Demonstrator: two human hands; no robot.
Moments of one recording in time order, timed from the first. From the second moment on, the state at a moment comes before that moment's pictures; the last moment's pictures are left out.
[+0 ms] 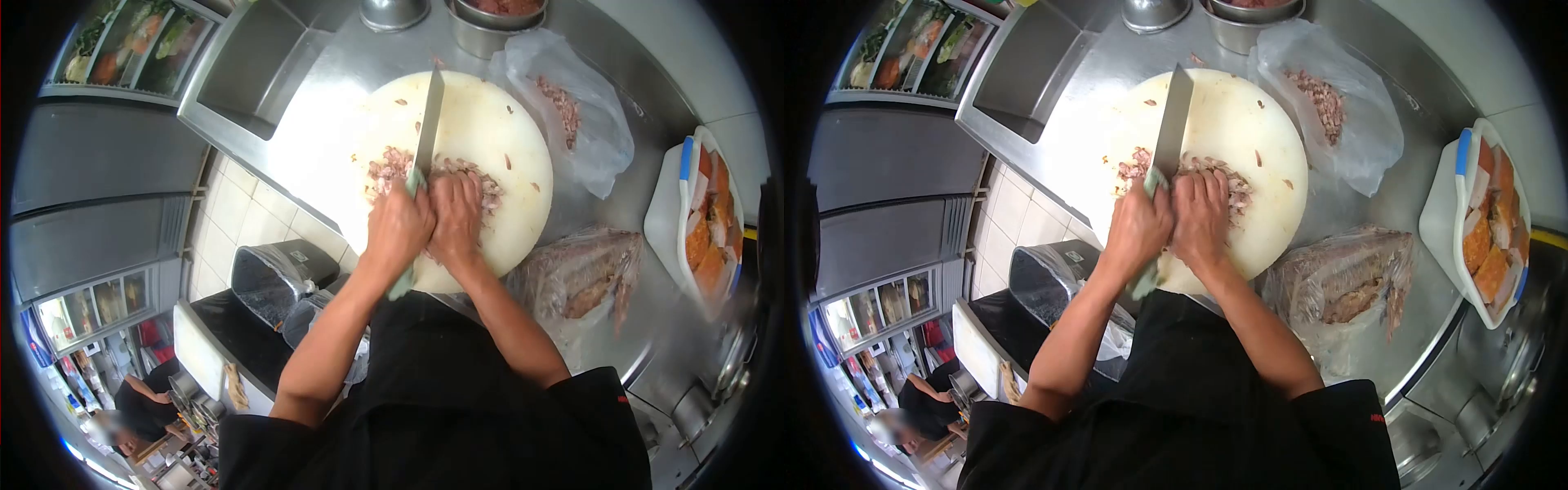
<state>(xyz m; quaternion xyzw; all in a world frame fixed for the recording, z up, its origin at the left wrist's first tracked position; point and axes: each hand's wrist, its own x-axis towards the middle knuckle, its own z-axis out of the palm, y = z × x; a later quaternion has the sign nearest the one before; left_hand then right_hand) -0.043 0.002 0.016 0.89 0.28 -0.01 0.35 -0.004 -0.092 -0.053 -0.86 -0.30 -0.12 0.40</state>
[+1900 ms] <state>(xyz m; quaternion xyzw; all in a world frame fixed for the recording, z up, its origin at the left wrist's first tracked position) -0.149 -0.034 0.082 0.88 0.31 -0.07 0.36 0.000 -0.107 -0.056 -0.87 -0.27 -0.13 0.38</state>
